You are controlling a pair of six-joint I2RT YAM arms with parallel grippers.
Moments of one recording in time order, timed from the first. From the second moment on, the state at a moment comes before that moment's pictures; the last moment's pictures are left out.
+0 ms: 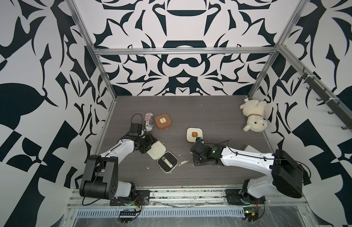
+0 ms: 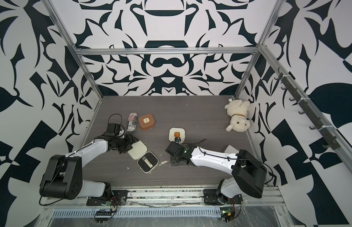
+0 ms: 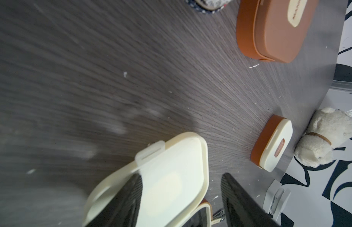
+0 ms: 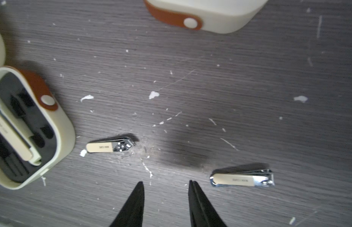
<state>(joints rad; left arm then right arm) -0.14 1.39 0.67 -0.36 0.41 -0.81 1.01 1.44 0.84 -0.61 0.14 0.86</state>
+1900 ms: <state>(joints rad) -0.14 1.38 0.65 -0.38 0.39 -0.81 1.03 1.98 1.34 -0.69 0.14 0.78</state>
